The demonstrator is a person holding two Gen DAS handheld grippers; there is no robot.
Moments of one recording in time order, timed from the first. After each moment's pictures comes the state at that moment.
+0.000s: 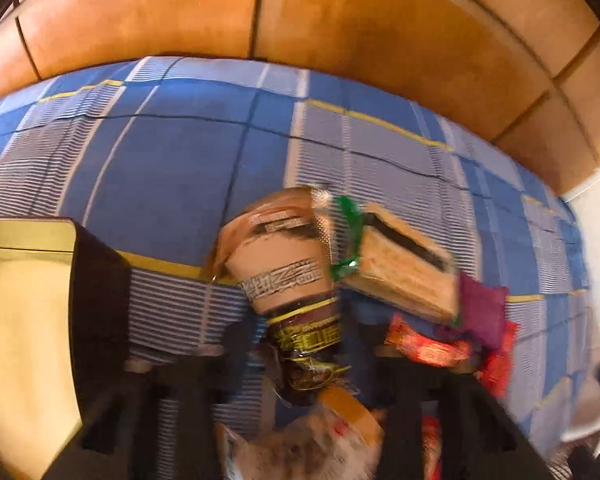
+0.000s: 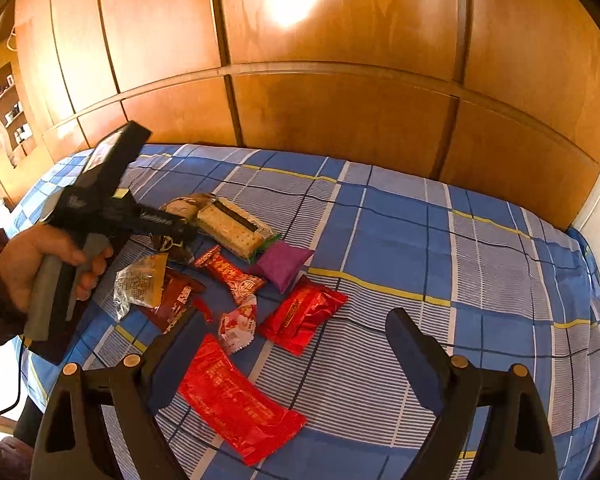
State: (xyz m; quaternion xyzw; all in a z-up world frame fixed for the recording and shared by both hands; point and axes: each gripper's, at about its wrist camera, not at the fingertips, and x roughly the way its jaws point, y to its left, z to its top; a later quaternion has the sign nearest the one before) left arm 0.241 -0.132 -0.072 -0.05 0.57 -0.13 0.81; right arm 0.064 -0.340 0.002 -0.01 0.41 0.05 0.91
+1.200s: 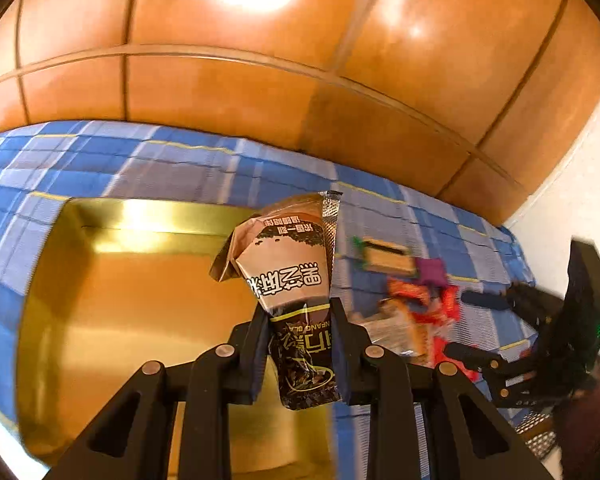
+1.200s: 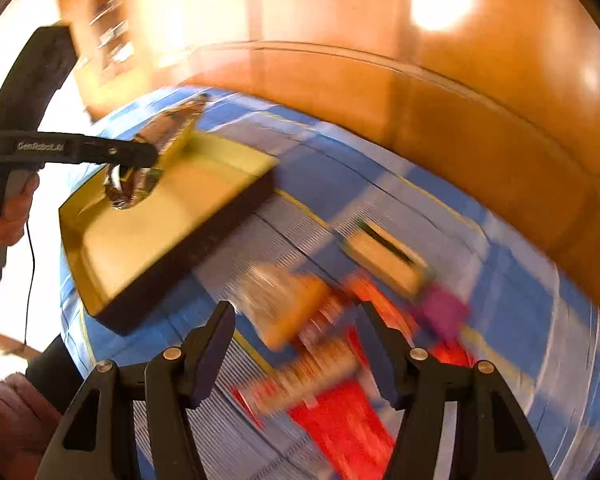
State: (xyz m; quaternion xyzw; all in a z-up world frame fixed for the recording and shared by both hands) left arm 0.117 0.034 0.027 -0.09 0.45 -0.17 0.87; right arm 0.083 -0.200 0.003 -0.15 0.42 0.24 0.86
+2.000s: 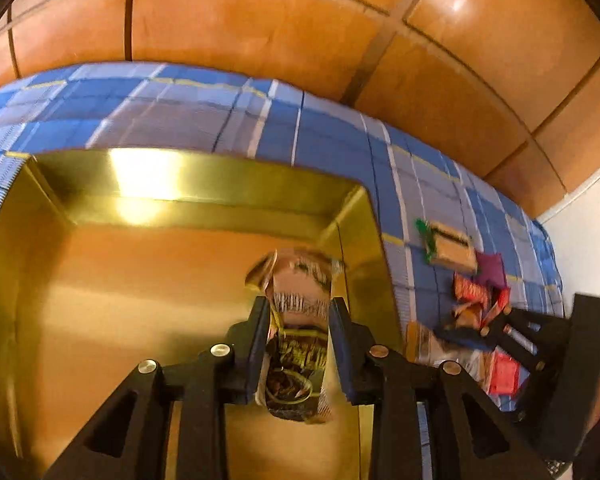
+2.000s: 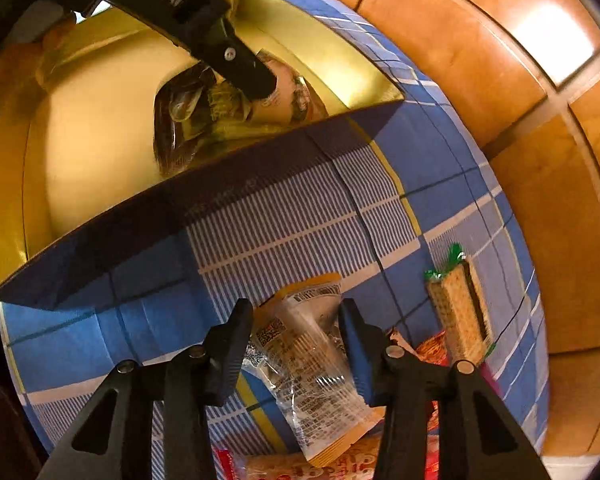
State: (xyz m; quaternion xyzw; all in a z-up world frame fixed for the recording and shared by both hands) left arm 0.188 0.033 -0.044 -0.10 0.52 -0.15 0.84; right arm 0.120 -0.114 -0.088 -0.35 0.49 0.25 0.76
